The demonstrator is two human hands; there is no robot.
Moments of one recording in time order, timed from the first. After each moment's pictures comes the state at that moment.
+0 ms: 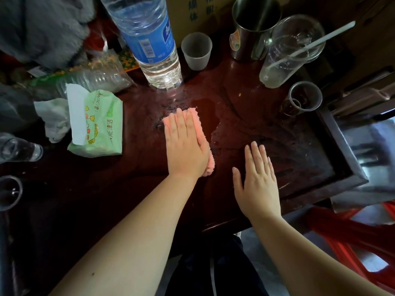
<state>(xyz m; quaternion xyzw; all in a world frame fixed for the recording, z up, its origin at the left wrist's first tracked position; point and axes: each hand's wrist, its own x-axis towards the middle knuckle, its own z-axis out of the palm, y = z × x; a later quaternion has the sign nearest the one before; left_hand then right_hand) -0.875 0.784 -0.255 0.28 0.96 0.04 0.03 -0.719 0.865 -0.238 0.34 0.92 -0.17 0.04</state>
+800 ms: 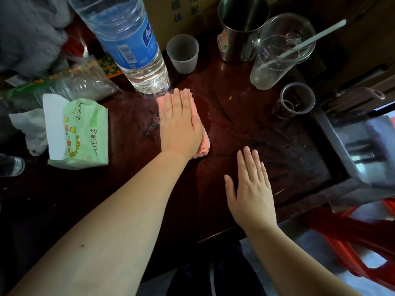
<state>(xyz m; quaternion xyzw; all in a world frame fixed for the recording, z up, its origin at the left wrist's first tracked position) -0.926 0.826 -0.257 0.33 0.94 0.05 0.03 -0.720 0.867 -0.237 0.33 0.93 -0.18 0.03</state>
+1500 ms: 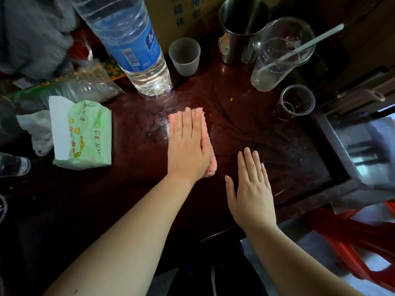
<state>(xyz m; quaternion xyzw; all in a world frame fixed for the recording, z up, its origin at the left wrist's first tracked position) -0.882 0.806 -0.253 0.37 0.93 0.06 0.04 -0.720 0.867 -0.237 0.33 0.93 -0.17 0.03</state>
